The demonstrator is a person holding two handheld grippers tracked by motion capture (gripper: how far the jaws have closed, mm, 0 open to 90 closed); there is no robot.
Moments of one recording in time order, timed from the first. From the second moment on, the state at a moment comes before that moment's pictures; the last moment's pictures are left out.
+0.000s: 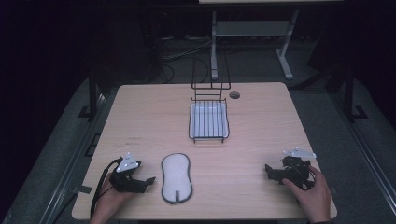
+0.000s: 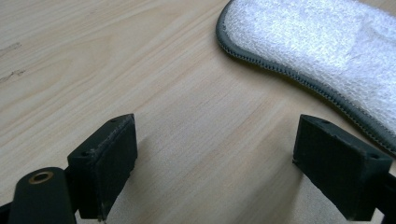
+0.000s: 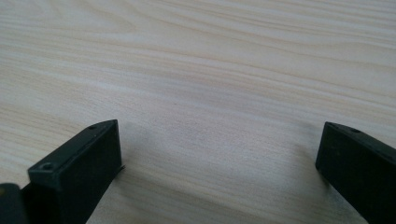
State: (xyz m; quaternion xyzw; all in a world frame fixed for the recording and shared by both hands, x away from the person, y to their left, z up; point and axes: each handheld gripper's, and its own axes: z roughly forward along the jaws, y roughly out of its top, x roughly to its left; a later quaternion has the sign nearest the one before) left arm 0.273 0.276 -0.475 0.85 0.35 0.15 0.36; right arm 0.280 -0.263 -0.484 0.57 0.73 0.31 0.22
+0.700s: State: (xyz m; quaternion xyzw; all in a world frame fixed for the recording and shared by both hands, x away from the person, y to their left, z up) left arm 0.262 0.278 -0.456 0.85 0.33 0.11 0.39; right arm 0.280 -0.263 -0.484 0.57 0.73 0.31 0.22
